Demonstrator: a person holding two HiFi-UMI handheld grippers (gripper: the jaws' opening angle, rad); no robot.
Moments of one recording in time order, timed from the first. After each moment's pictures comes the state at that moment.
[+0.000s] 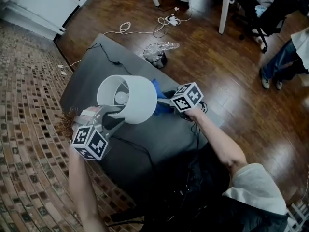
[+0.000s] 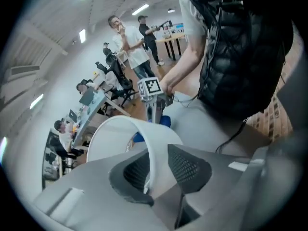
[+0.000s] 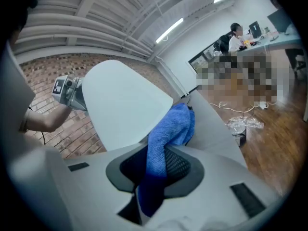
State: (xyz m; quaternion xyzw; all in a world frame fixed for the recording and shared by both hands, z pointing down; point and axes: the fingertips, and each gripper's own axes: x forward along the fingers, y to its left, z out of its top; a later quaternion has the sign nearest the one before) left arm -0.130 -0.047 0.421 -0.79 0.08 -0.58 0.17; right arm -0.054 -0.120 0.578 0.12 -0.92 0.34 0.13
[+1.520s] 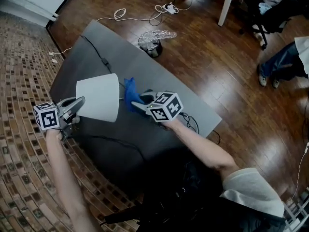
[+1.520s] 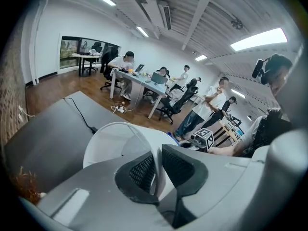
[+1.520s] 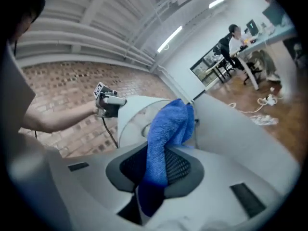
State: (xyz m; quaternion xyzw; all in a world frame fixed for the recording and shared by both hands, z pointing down) left arm -0.280 -0.122 0.422 -0.82 0.34 -0.27 -0.37; right arm -0.138 -0.099 0.556 0.12 -0.92 0.36 0.05
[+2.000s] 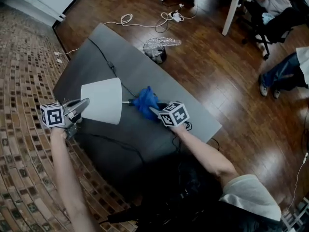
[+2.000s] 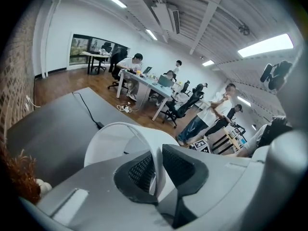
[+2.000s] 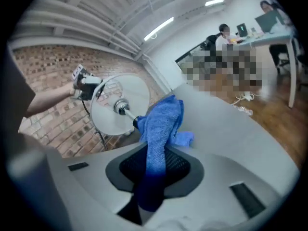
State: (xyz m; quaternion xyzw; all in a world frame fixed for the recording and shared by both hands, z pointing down) left arm -0.292 -0.112 0.433 -0.80 0.37 -0.25 -0.39; right arm -0.097 -0.086 0.656 0.20 -0.90 0.36 0.16
